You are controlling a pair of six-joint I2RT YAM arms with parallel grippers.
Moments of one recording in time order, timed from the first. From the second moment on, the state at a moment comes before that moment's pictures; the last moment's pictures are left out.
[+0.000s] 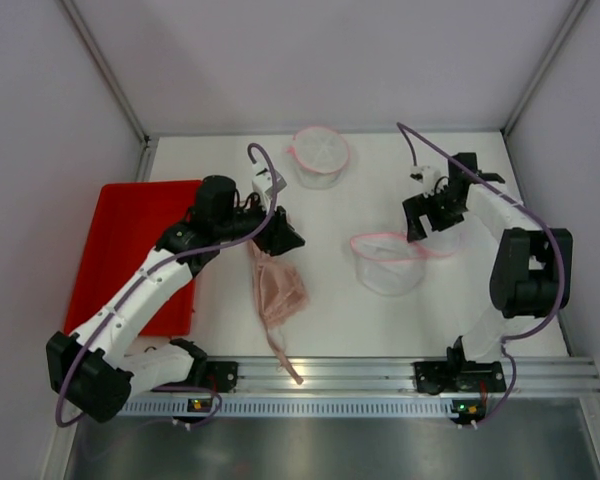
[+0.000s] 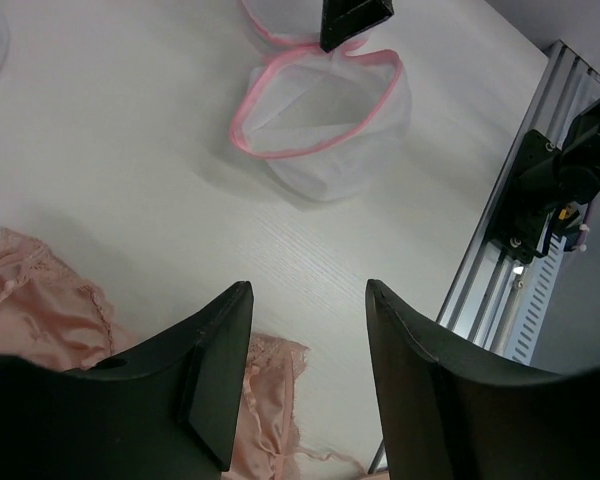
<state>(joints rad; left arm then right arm) -0.49 1.13 1.01 -0.35 0.62 -0.08 0.02 1.70 1.24 -0.76 -0.36 -0.41</state>
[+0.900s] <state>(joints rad) -0.38 1.17 1.00 -0.35 0.49 -0.08 0.00 1.68 1.13 -0.58 -0.20 -0.47</state>
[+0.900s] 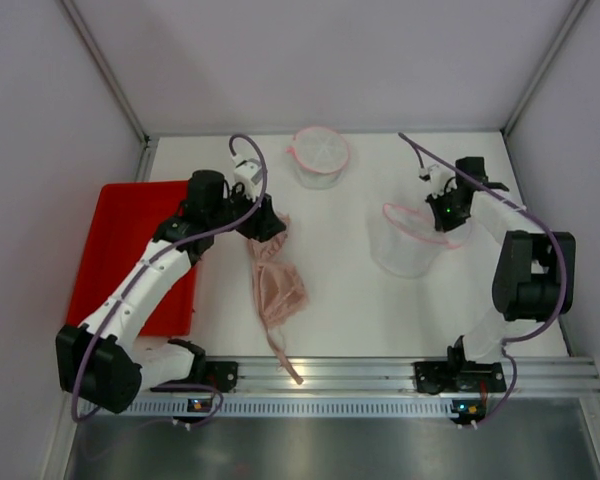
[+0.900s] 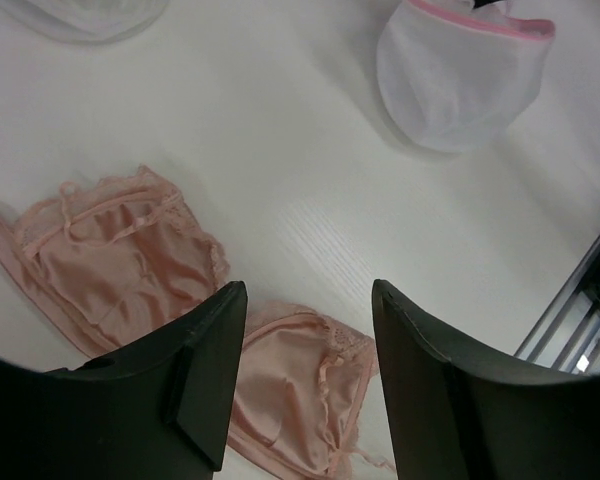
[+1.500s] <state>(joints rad) -0.15 1.47 1.11 -0.36 0.40 -0.09 -0.08 1.64 1.29 -0.46 -0.08 -0.68</state>
